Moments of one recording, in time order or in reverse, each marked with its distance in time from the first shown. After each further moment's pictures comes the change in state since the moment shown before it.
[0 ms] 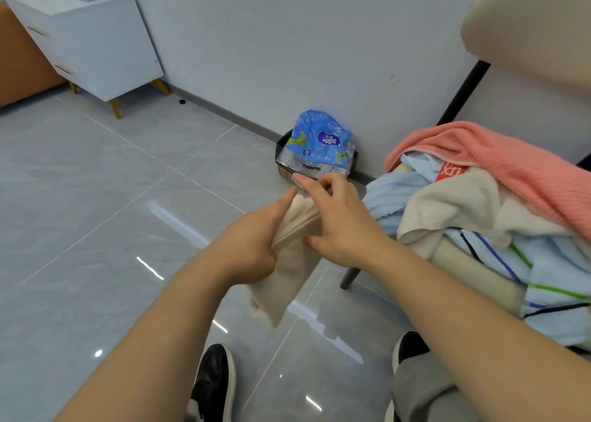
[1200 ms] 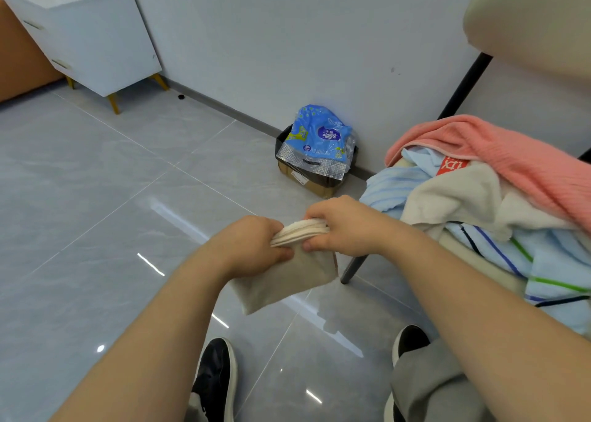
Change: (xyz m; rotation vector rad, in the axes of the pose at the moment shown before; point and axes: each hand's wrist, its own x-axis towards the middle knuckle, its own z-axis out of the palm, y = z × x) left_hand 0.003 -0.006 0.004 0.089 -0.138 -0.142; right_hand 0.006 0.010 -0.014 0.021 -0.327 -0.083
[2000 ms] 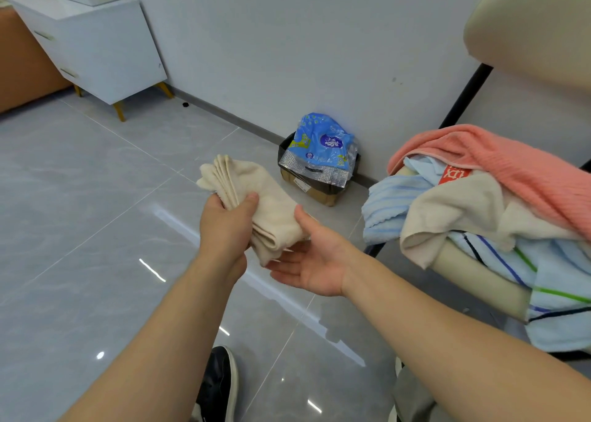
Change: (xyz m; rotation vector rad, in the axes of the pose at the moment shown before) left_hand 0.006 0.003 -0.002 -1.469 0.683 -0.338; right_hand 0.016 -0.040 0.050 1.827 -0.186 0.710
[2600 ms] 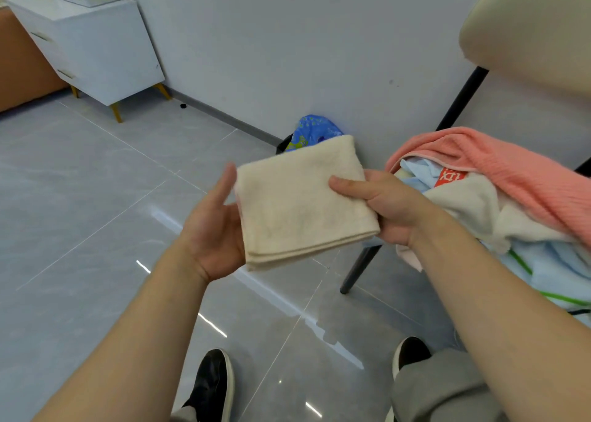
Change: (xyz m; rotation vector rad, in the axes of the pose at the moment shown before) left_hand -0.005 0.028 -0.016 -0.261 -0.614 -0.442; right_hand -0.068 -0.078 -0.032 -0.361 -0.026 -0.536
